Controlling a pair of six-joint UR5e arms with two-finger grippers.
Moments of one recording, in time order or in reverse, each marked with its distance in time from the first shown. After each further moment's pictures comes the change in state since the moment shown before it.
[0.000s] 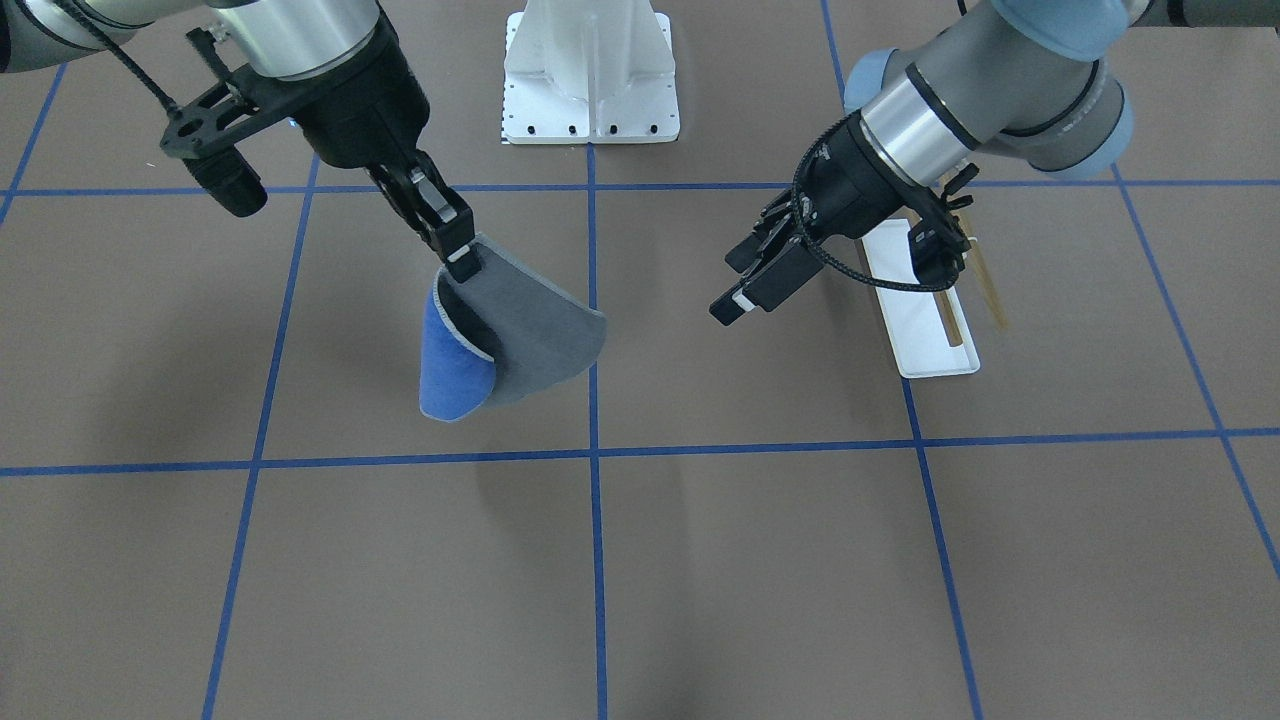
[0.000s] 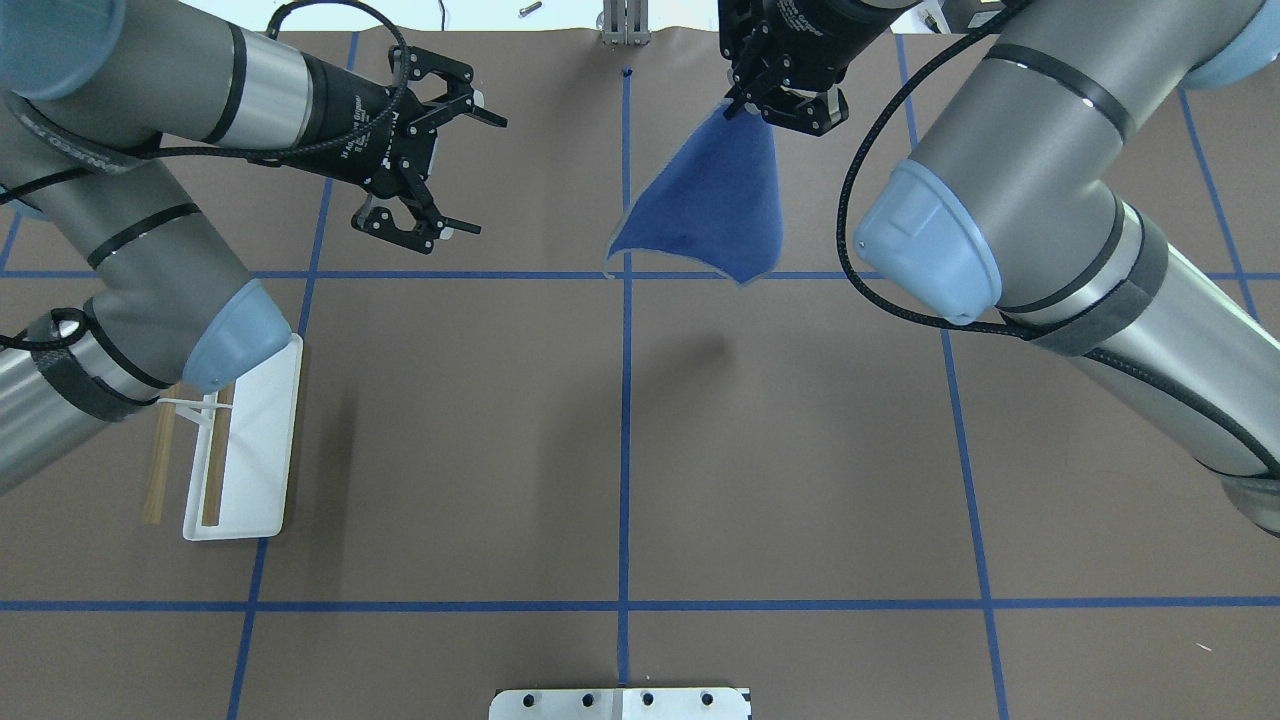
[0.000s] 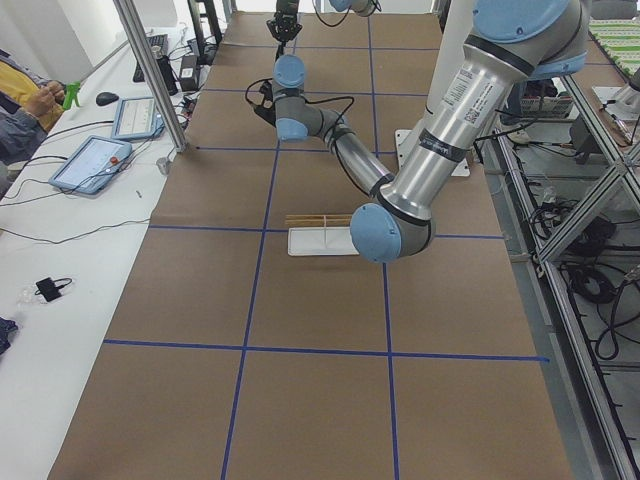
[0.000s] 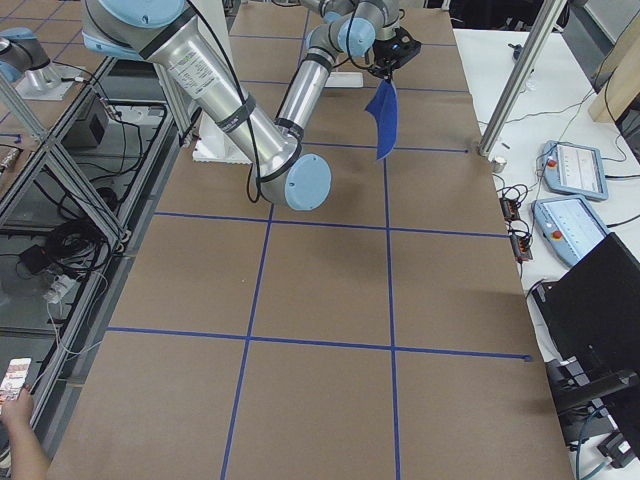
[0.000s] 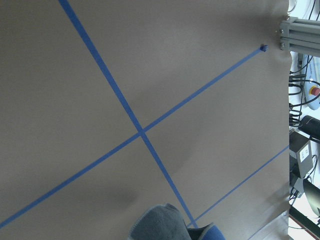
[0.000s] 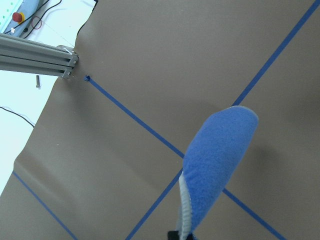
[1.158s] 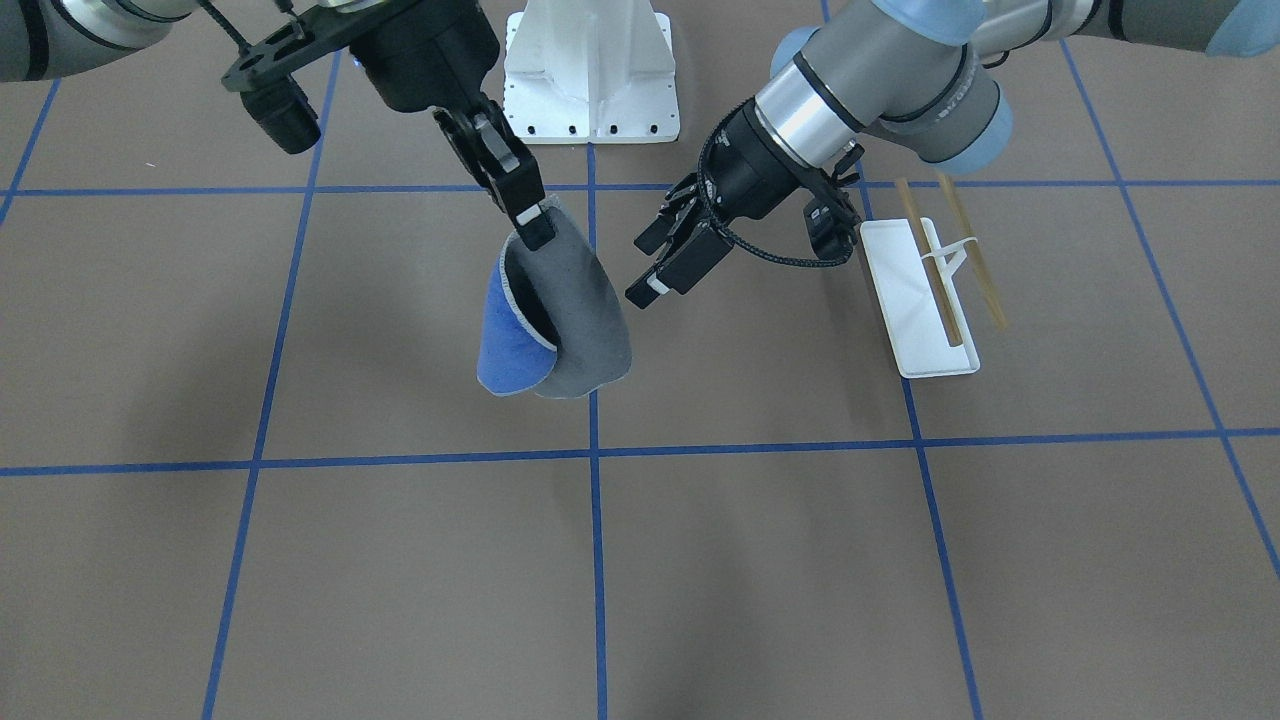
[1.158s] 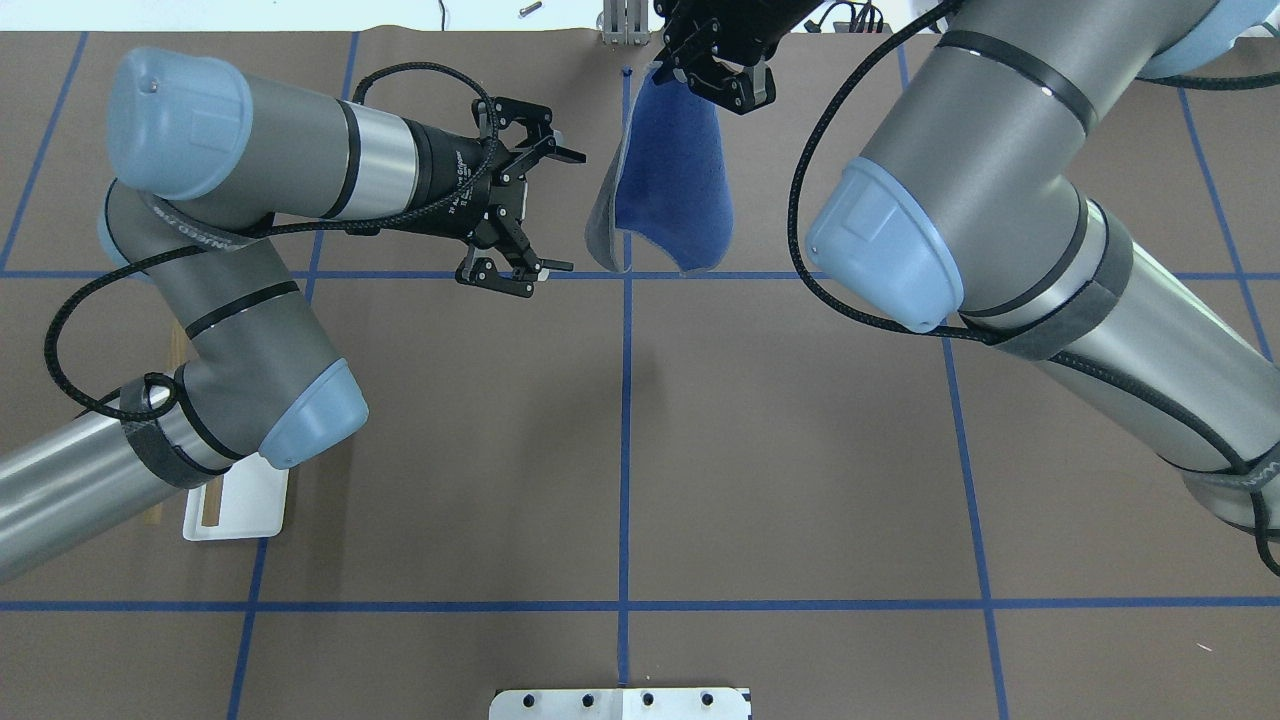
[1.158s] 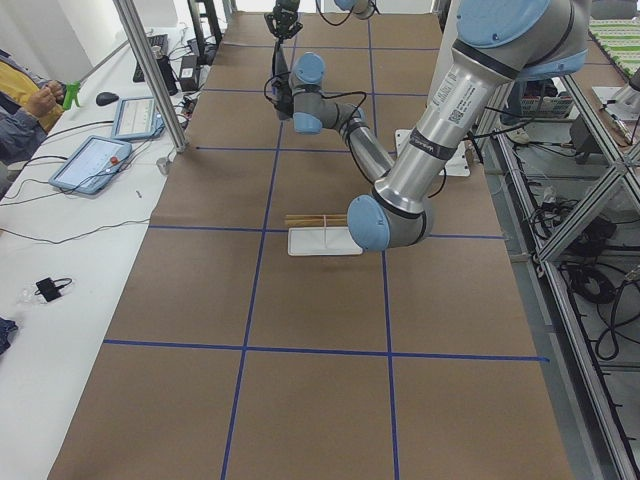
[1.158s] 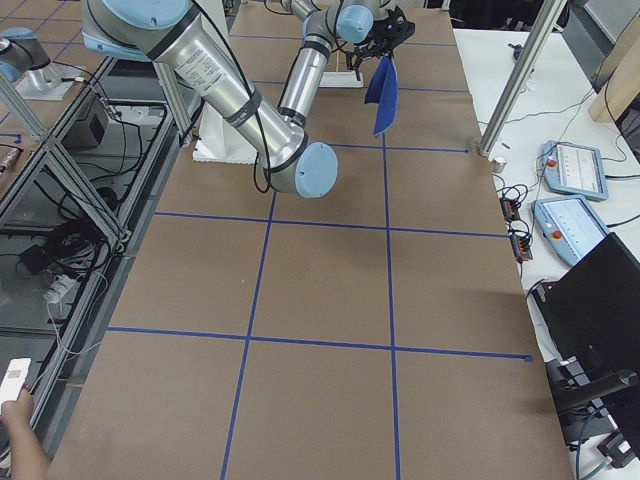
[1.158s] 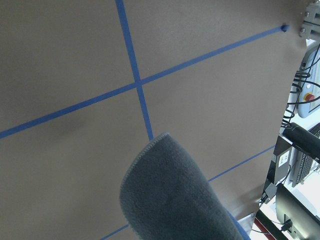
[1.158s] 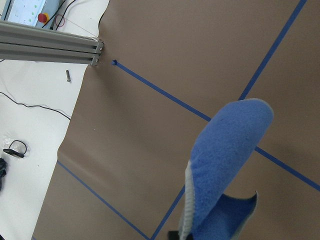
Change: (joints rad) left arm 0.127 -0.046 0.003 -0.027 0.166 -0.146; right arm -0.024 0.069 -0.004 0.045 -0.039 0.176
